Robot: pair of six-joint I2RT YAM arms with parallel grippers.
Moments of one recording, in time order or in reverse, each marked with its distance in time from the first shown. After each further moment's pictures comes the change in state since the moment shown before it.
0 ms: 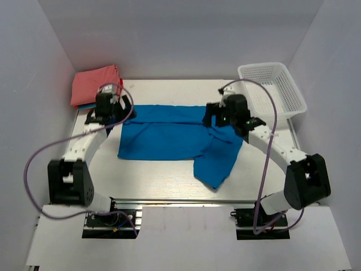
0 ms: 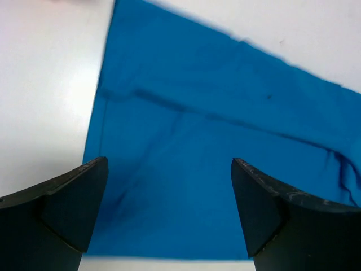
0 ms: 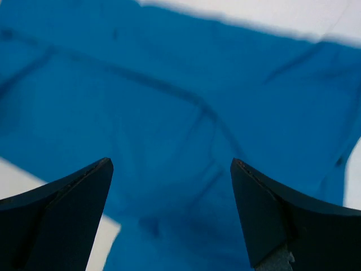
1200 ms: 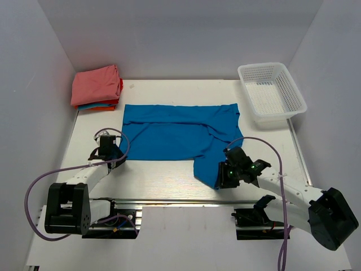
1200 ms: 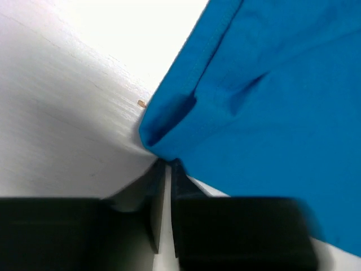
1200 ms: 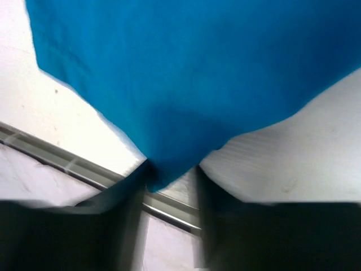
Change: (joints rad) left arm 0.010 -0.308 -0.653 0.067 -0.179 -0.259; right arm 0.244 -0.425 -0.602 -0.394 -0.103 0.420
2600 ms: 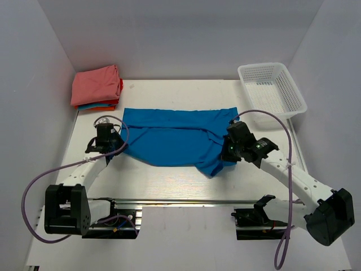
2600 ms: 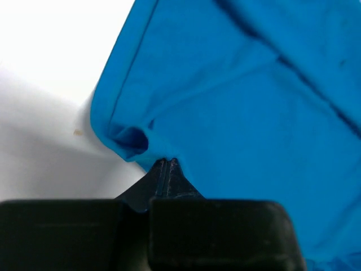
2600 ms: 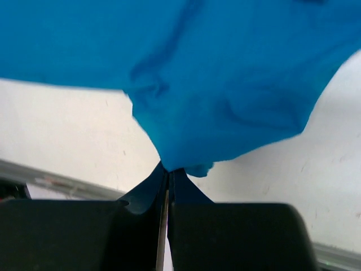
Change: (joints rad) left arm -0.001 -0.028 0.128 -0.044 0.102 0.000; right arm -0.044 0.046 0.380 -0.205 0.204 0.019
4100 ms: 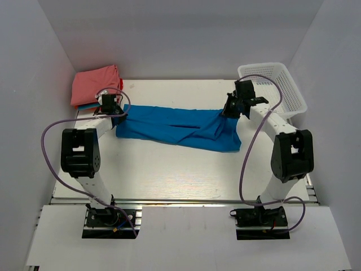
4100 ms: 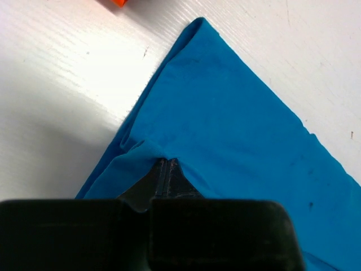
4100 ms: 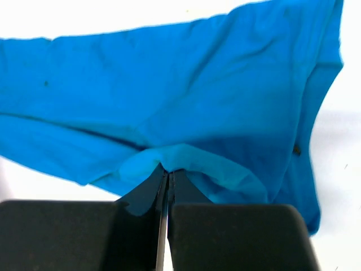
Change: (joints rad) left arm 0.047 0.632 0.554 0.147 -0.094 0.026; right arm -0.377 0.649 0.502 0.280 -0.164 -0.166
